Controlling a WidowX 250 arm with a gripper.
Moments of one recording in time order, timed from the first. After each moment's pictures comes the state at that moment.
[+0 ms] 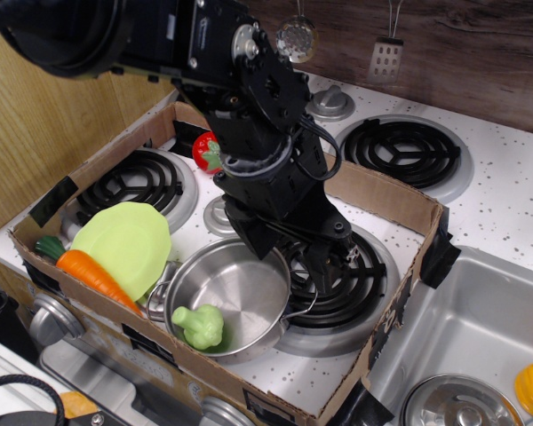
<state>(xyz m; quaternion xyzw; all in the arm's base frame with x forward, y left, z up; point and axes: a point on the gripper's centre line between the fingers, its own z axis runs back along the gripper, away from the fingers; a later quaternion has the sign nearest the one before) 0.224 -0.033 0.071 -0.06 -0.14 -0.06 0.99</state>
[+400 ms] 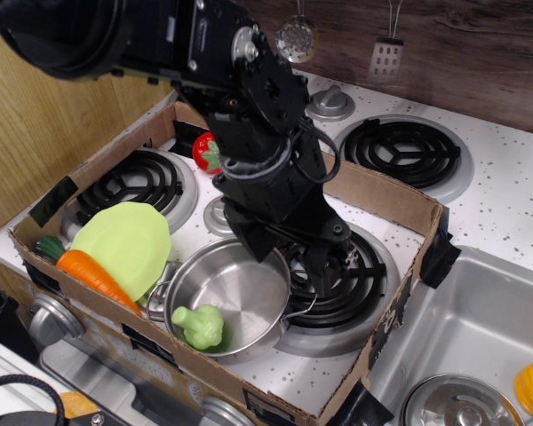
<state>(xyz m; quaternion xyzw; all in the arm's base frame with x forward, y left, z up) 0.222 -0.032 0.068 -0.06 -0.14 -0.05 0.99</state>
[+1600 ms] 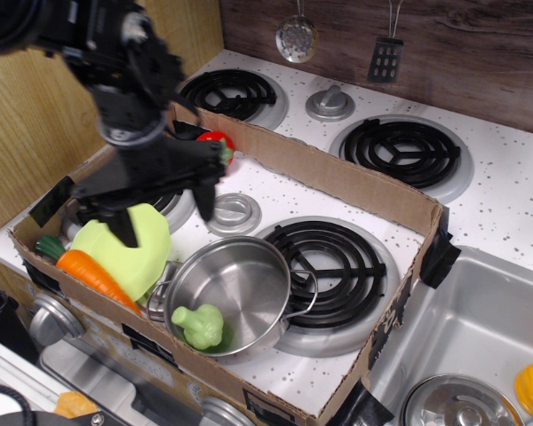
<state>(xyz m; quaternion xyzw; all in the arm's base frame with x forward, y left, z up) 0.210 0.086 0.064 0.02 -0.12 0.46 0.88</state>
